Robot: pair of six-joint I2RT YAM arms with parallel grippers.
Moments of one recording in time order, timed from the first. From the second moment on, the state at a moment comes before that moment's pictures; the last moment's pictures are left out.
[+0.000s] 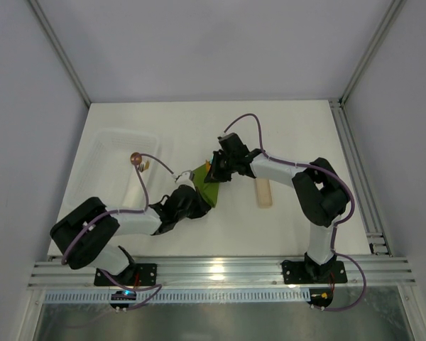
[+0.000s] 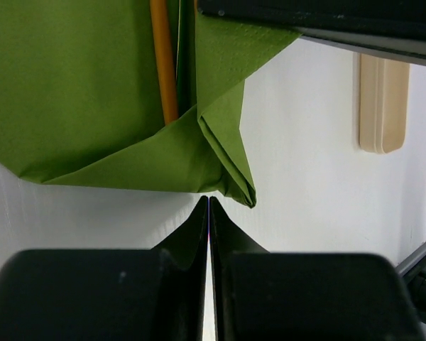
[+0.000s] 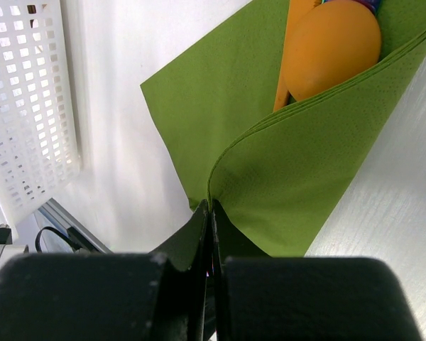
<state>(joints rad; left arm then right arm) -0.84 1.47 0.45 0.37 -0.13 -0.91 0.66 1.89 1.24 -0.19 -0.30 0.80</state>
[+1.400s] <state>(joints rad) -0.84 1.51 0.47 0.47 -0.13 -0.91 0.66 1.89 1.24 -0.19 -0.31 0.80</state>
